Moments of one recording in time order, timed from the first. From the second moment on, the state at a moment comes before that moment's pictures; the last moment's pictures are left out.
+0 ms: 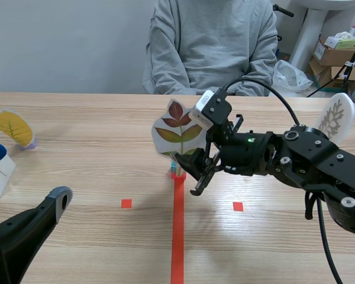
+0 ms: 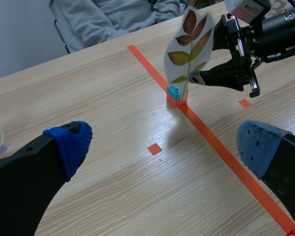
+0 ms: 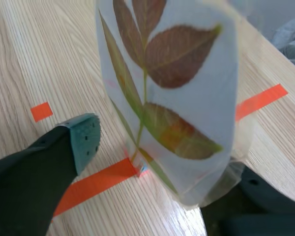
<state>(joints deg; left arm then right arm) 57.4 -16.1 -16.8 129.1 -9.5 -28.9 -6.2 14.8 18.3 -29.3 64.4 -2.1 35.0 13.4</state>
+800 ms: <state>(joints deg) 57.4 -16.1 -16.8 129.1 -9.5 -28.9 -6.2 14.0 20.1 -29.2 65.8 1.4 35.2 15.4</state>
